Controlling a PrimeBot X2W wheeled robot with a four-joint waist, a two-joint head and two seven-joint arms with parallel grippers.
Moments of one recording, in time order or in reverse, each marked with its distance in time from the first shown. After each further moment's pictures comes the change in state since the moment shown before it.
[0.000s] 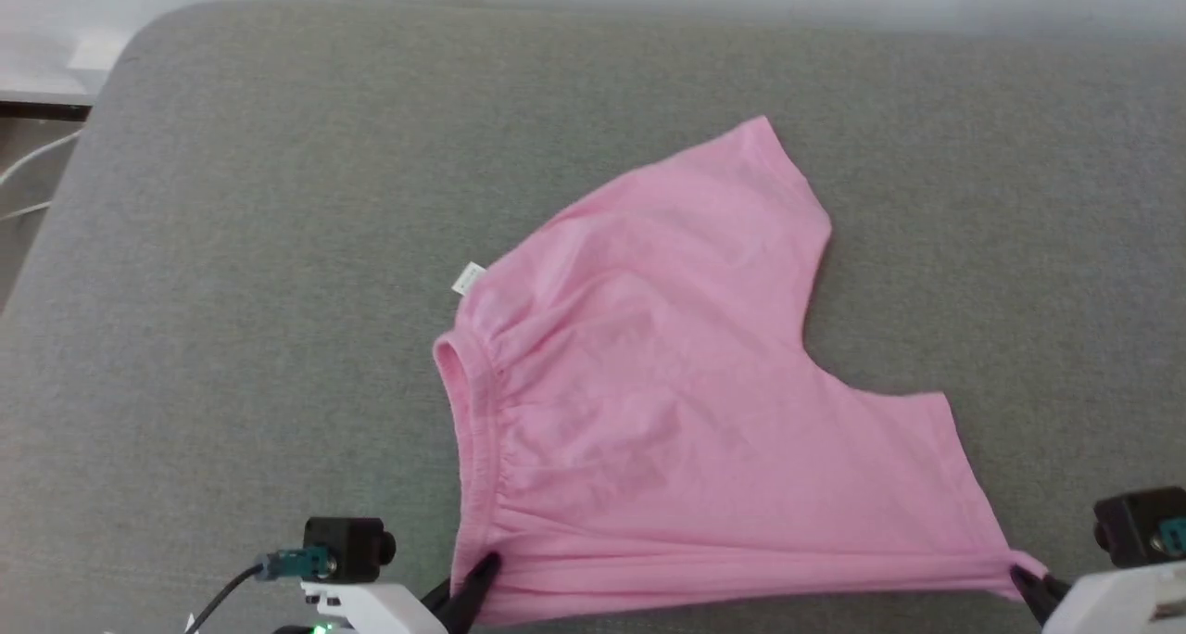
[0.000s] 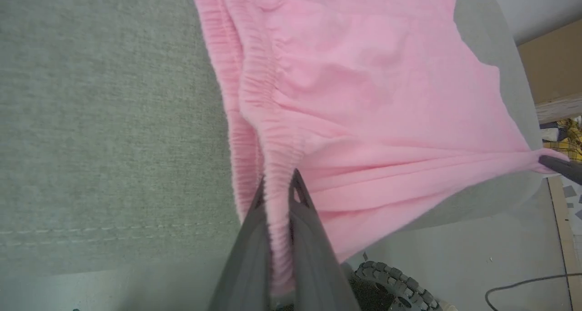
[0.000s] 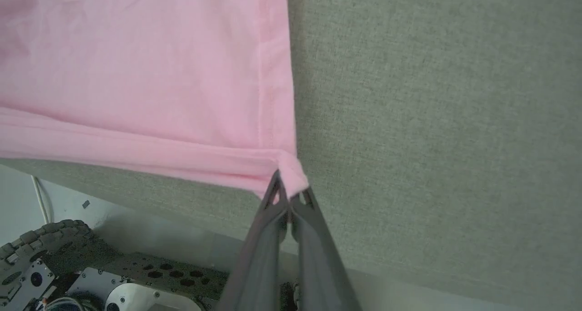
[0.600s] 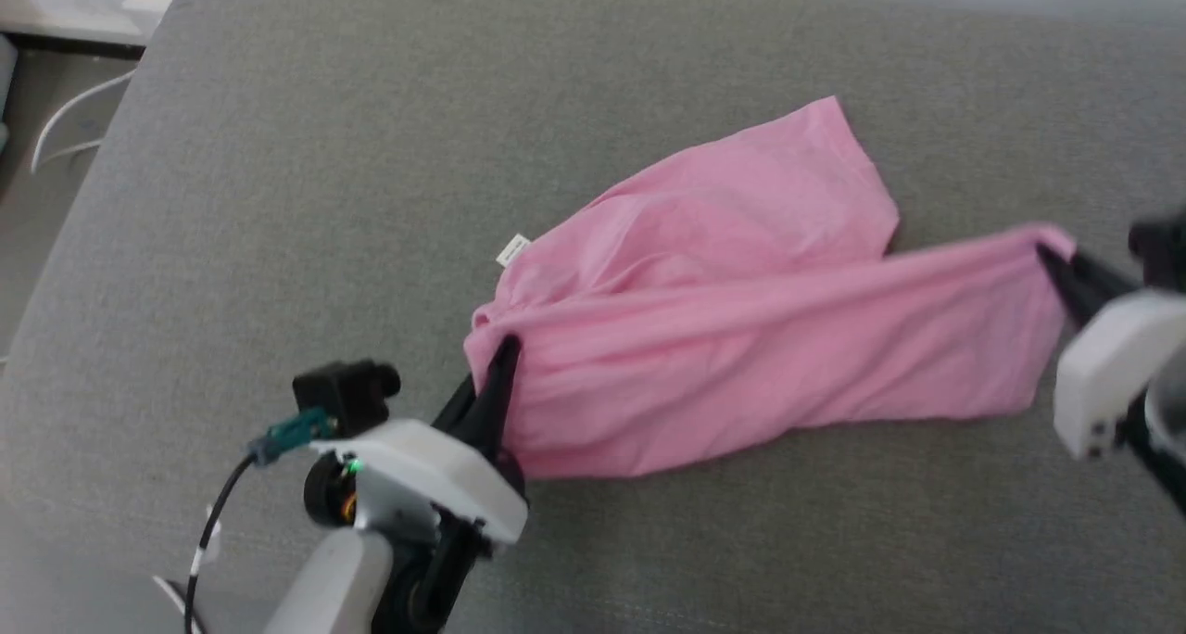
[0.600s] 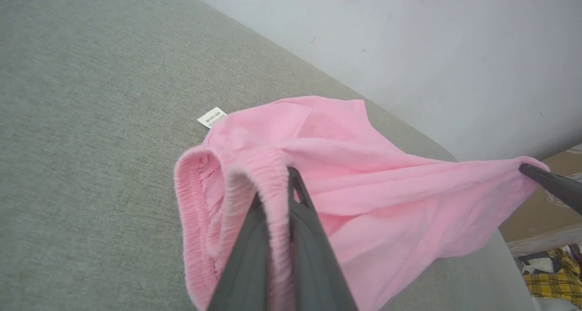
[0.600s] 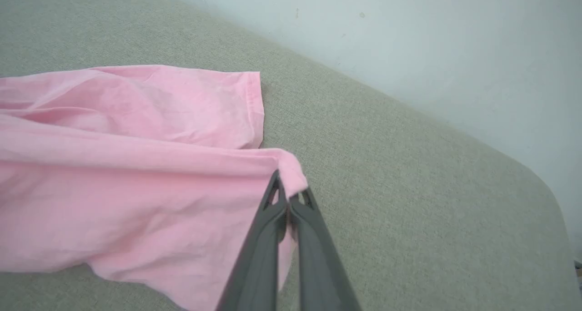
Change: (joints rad) left arm -0.238 -0.179 0.043 0.051 0.041 0.020 -0.238; right arm -0.454 -0.159 0.109 0.108 -0.054 0.000 -0.186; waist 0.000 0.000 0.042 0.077
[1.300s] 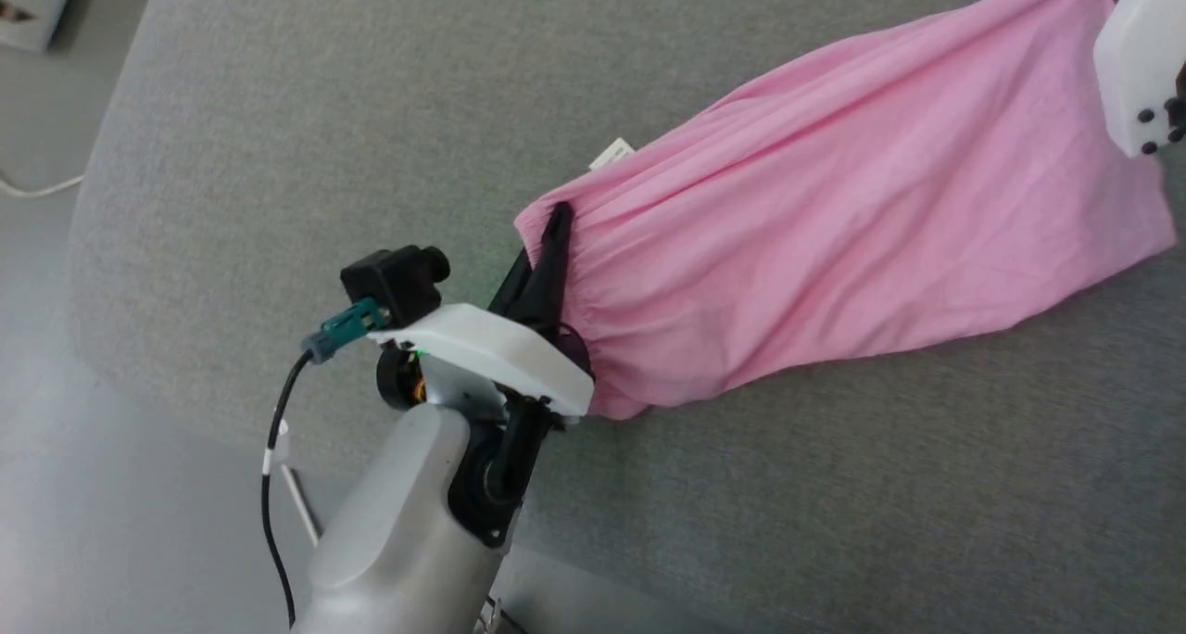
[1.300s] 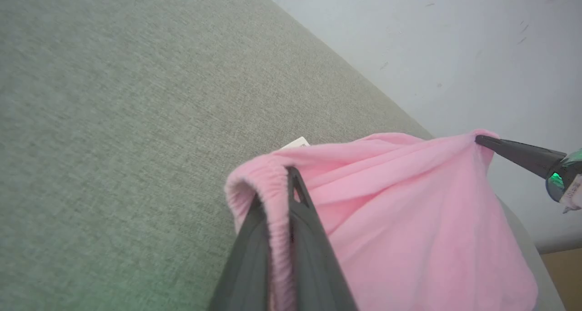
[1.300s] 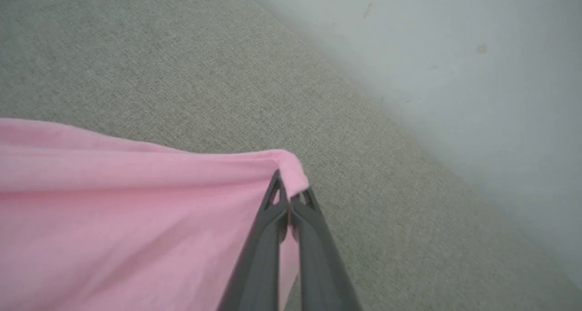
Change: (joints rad) left arm -0.299 -0.140 -0.040 0.260 -0.069 -0.010 -0.178; right arm -0.767 -0.167 0.367 0.611 0.074 0.000 -0.020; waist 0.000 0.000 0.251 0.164
